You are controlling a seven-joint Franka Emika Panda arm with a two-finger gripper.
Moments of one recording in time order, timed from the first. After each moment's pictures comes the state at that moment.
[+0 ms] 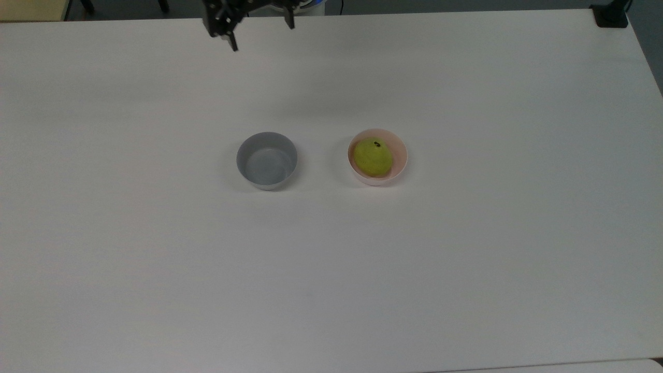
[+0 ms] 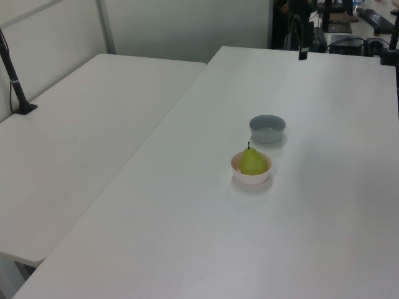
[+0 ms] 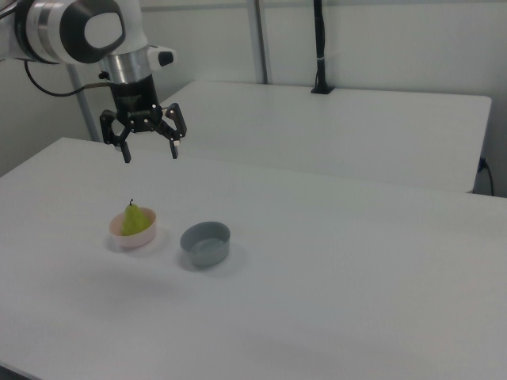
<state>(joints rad) 0.03 0.01 -0.01 -1.66 -0.01 1.67 -0.49</state>
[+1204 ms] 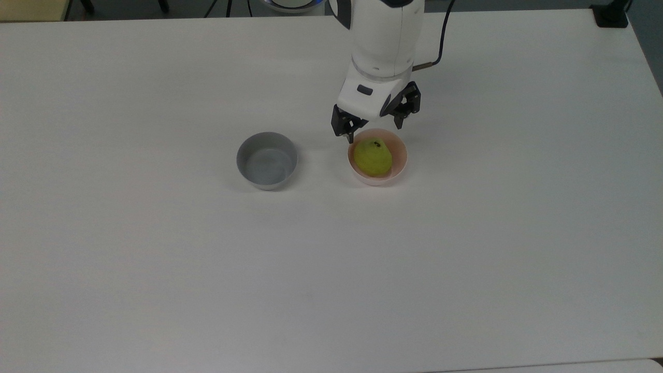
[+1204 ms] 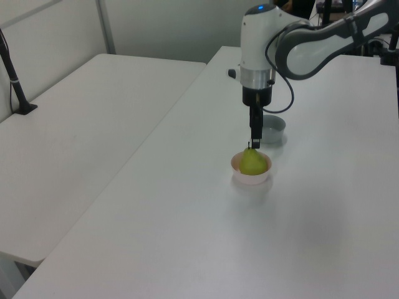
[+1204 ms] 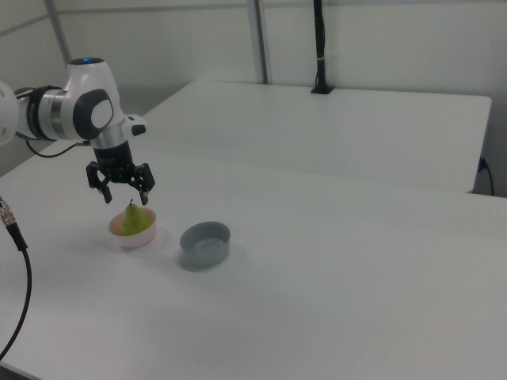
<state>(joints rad) 0.17 0.30 0.14 -1.74 -0.01 2.05 -0.03</state>
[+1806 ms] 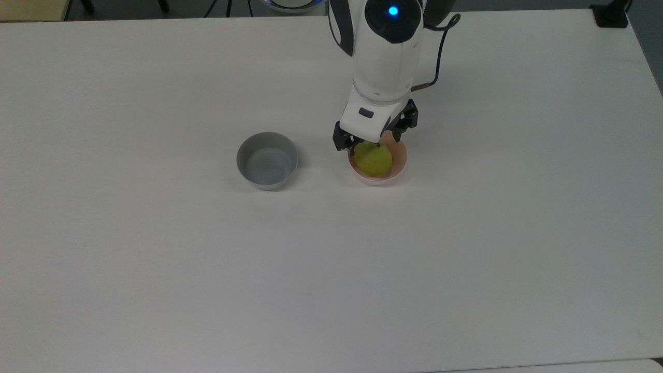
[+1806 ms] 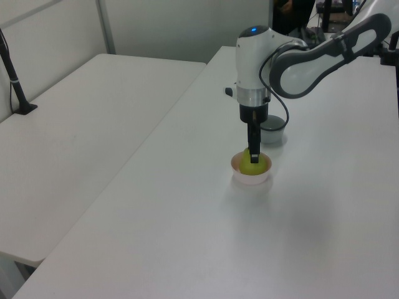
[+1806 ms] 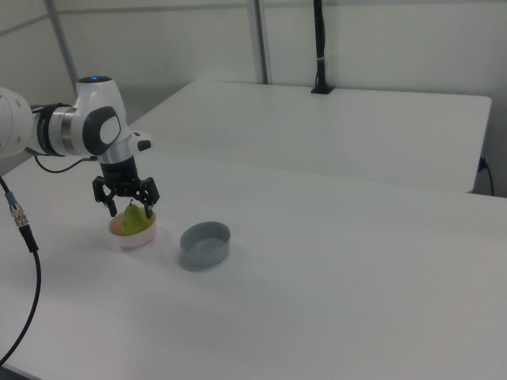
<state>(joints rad) 0.18 0.37 0.14 -1.74 -0.03 2.09 -0.03</state>
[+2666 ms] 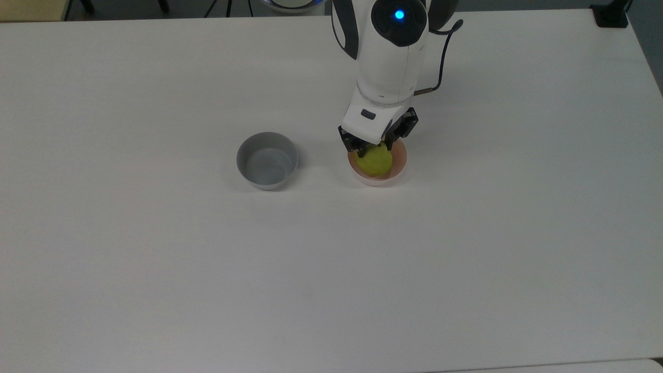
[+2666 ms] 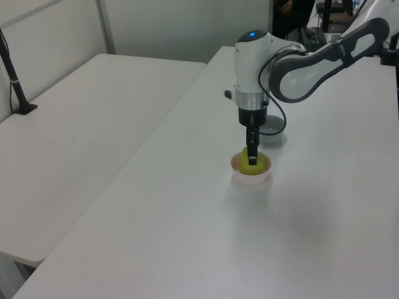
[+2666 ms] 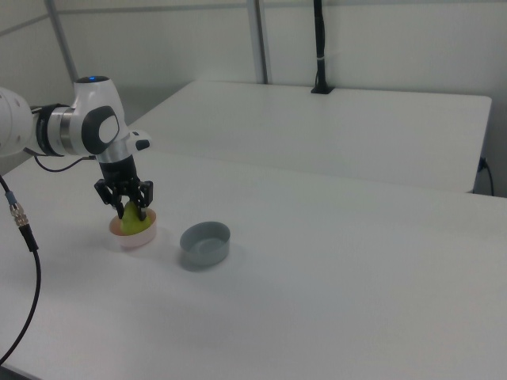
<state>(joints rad) 0.19 0.38 0.14 -1.74 -0.05 2.10 0.03</state>
